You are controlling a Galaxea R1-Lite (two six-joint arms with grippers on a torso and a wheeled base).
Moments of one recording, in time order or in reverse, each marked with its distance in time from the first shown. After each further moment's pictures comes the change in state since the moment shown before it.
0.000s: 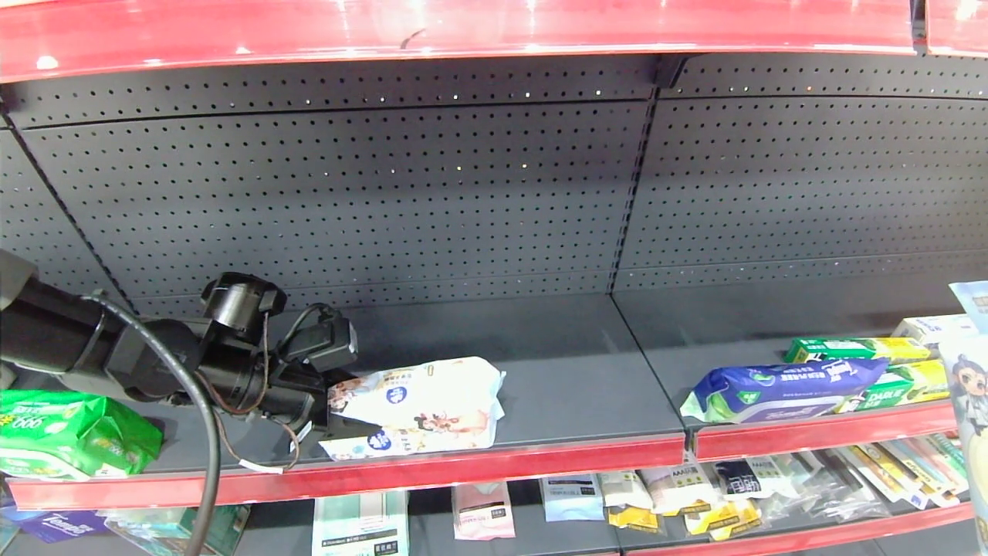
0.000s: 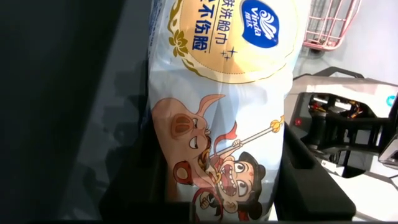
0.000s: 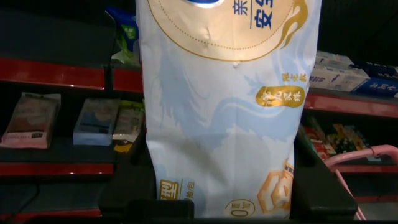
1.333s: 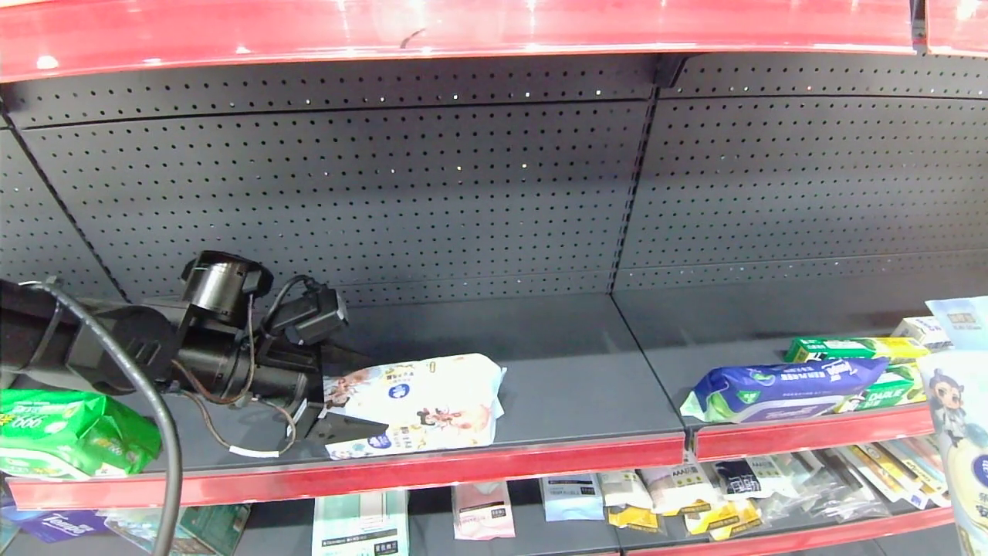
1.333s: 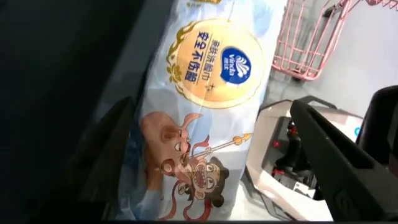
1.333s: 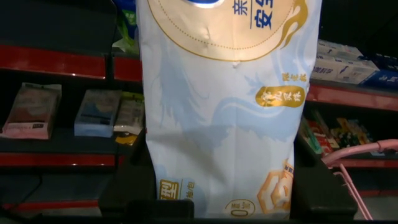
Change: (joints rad) left arm -0.005 -0.088 -0.017 0.002 -0.064 -0.183; right arm 0.001 0.000 0.039 0.000 0.000 0.000
